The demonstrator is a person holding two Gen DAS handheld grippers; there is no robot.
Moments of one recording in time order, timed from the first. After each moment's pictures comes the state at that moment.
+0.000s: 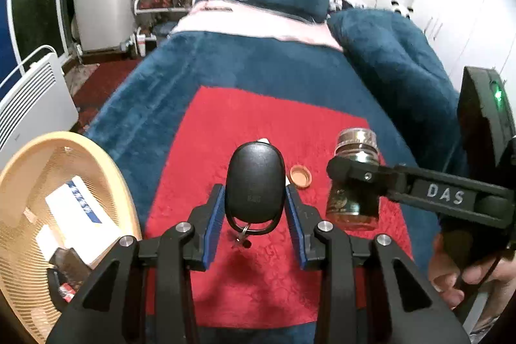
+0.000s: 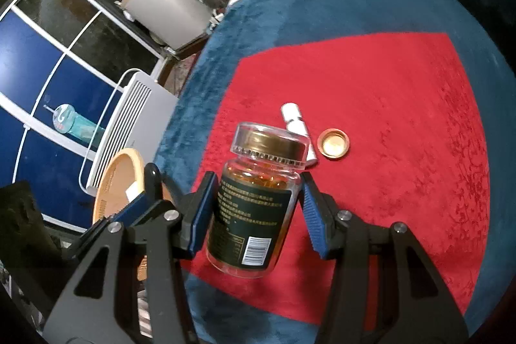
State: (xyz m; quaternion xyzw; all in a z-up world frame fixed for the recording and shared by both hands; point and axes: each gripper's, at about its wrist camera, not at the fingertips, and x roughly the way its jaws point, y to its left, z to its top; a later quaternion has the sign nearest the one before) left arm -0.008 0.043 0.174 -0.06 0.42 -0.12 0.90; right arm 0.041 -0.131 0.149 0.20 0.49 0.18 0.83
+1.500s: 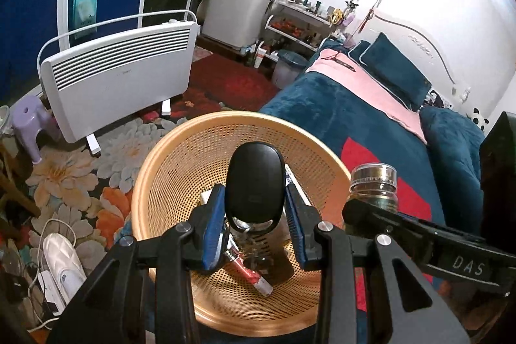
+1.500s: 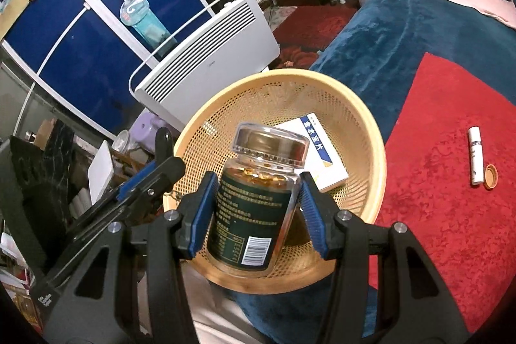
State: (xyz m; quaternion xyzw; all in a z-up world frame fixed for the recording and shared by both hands) left arm -0.107 0.275 0.175 -0.21 0.36 0.10 0.90; right arm -0.017 0.109 0.179 0.04 0.50 0.35 0.79
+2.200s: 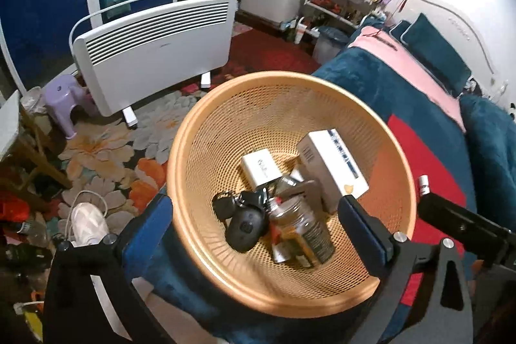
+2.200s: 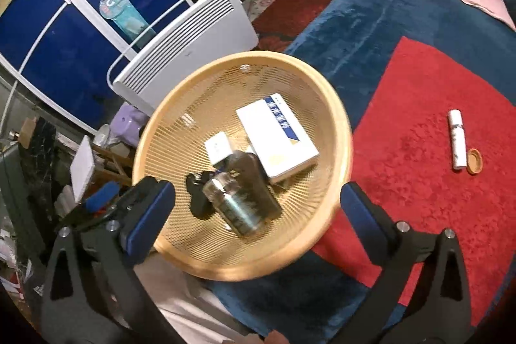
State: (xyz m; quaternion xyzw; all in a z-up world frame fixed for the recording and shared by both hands) left arm -0.117 0.272 0.148 -0.19 0.43 0.18 0.87; right arm -0.017 0.088 0.166 0.02 0.52 0.31 0.80
